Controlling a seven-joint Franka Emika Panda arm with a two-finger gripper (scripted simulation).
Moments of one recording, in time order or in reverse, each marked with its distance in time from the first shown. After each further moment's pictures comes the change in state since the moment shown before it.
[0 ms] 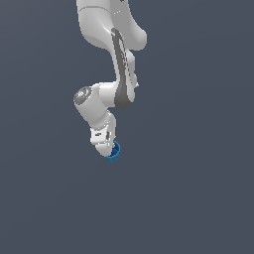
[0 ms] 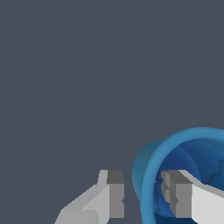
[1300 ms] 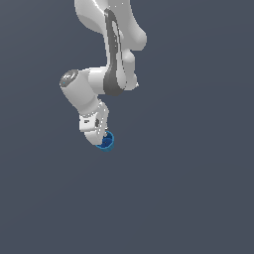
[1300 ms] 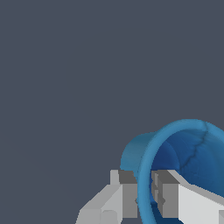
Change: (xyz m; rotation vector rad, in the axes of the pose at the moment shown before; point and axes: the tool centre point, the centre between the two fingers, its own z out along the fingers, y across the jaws) arm -0.023 -0.022 -0.054 0.001 0.000 0.001
